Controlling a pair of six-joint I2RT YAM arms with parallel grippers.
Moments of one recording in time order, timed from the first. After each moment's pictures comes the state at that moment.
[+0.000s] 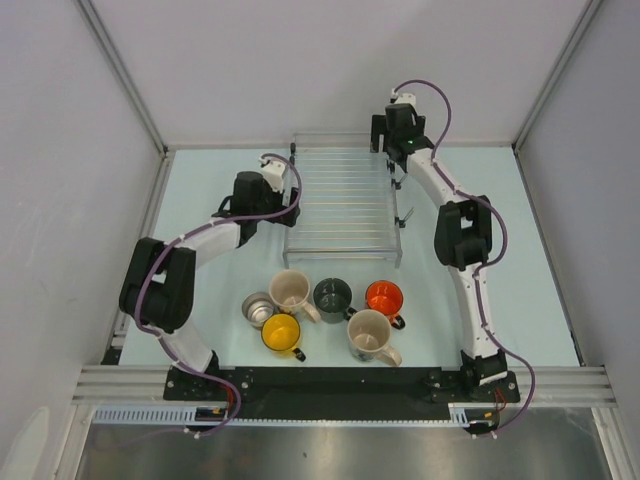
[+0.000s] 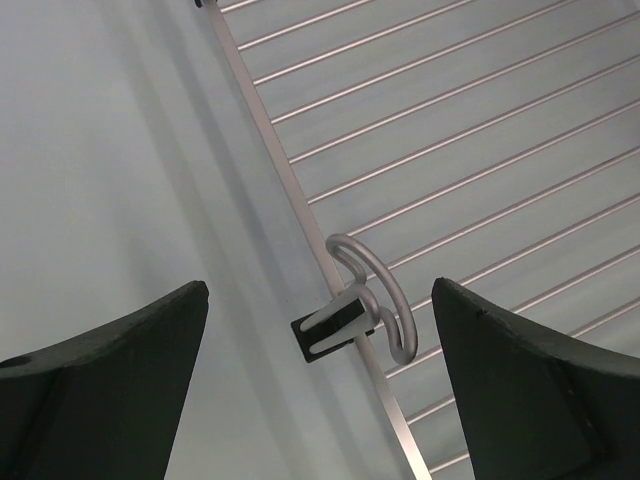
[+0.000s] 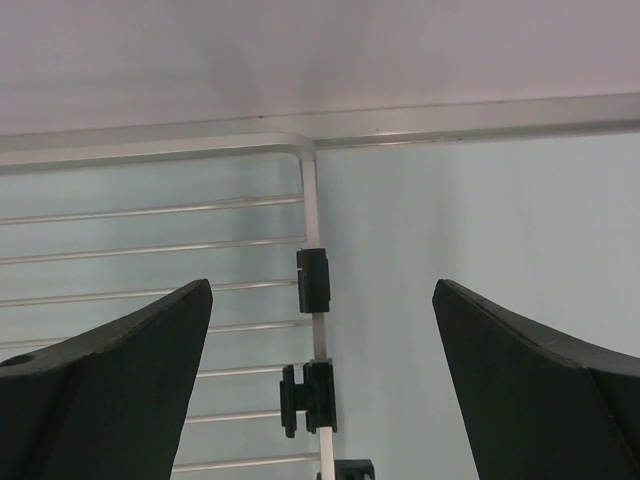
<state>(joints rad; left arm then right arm) -0.31 1.69 1.01 0.16 0.13 0.03 0.29 2.43 2.25 -0.34 0.33 0.17</state>
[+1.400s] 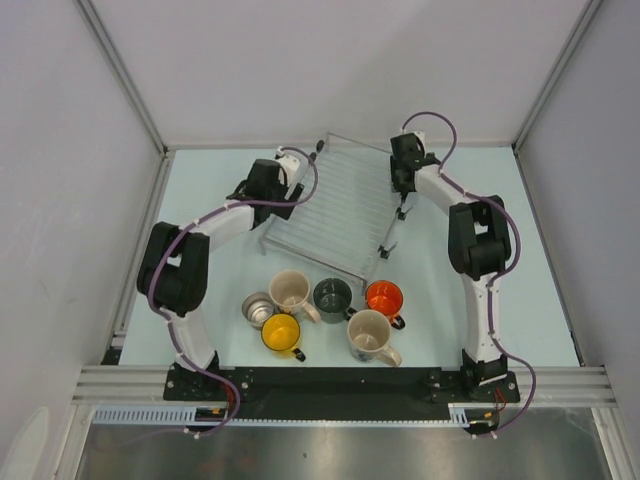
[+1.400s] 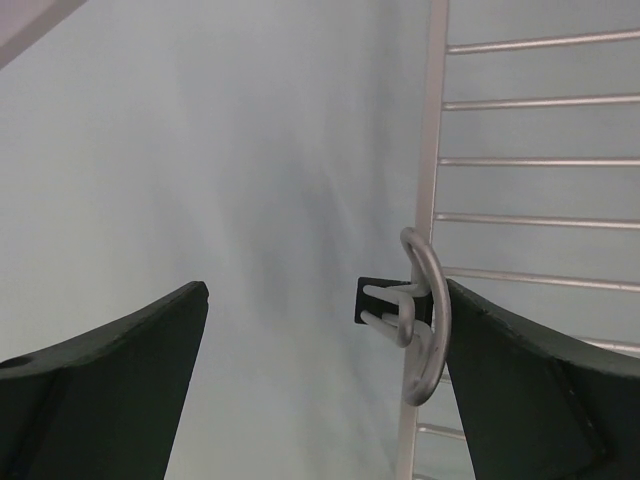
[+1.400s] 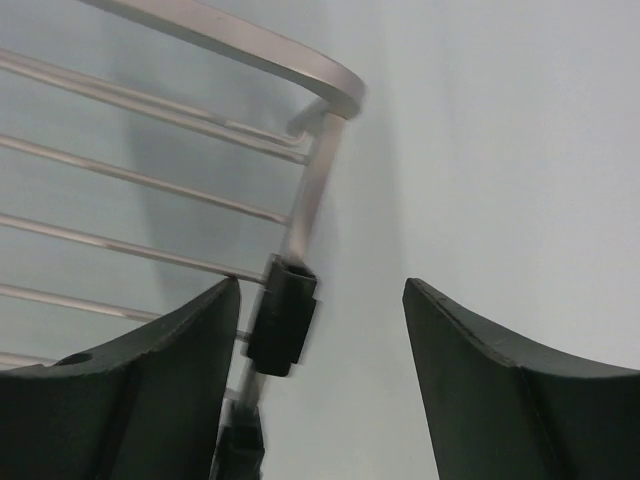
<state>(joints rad) -0.35 1.83 1.22 -0.05 -0.21 0.27 0.27 2.25 1.84 -0.45 0.46 0.16</state>
